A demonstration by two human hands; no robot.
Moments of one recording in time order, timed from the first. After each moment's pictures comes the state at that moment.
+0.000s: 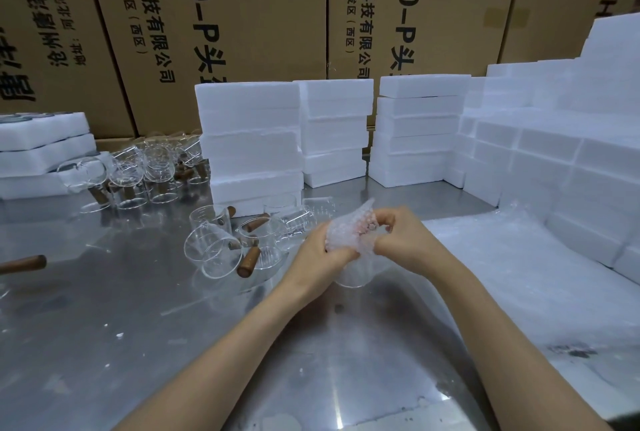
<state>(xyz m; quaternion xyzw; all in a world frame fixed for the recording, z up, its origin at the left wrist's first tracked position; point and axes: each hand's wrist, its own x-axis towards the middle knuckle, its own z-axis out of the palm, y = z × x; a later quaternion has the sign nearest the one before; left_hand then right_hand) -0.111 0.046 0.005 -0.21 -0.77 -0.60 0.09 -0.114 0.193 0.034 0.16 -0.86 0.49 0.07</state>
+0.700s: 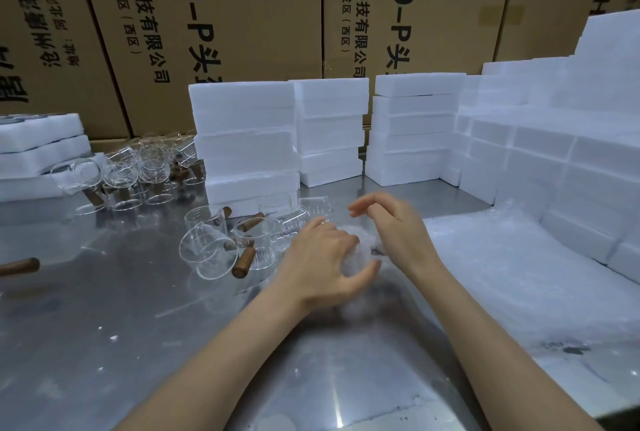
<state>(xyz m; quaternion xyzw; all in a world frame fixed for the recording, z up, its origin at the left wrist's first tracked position) -0.103 0.045 0.011 -0.31 -0.89 -0.16 0.31 -0.118 0.186 0.029 0.12 -0.81 0.54 0.20</state>
